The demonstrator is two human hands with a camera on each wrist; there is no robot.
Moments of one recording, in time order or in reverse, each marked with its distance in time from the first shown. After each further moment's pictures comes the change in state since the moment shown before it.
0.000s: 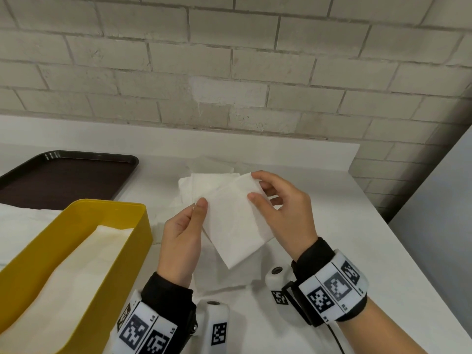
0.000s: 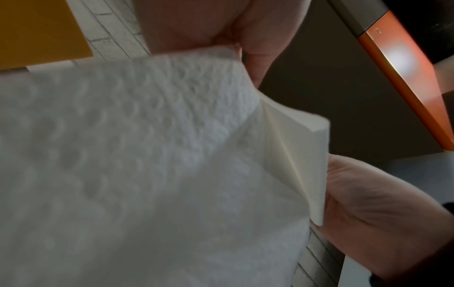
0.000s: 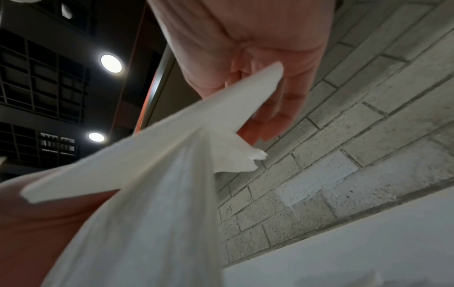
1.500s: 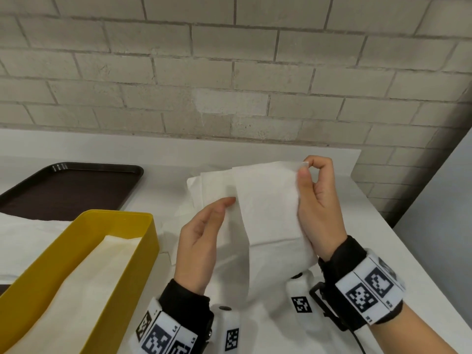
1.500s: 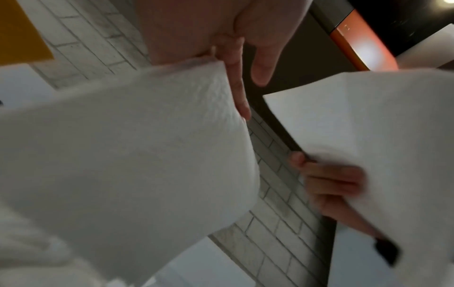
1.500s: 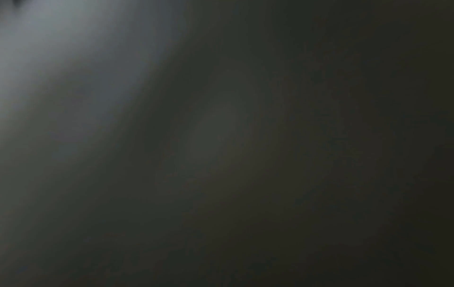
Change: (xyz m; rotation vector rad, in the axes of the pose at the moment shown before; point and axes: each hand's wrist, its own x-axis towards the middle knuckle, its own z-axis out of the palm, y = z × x) left_hand -0.001 0.003 0.005 0.099 -0.055 0.166; right_hand 0.009 -0.022 -0.024 0.199 0.168 0.093
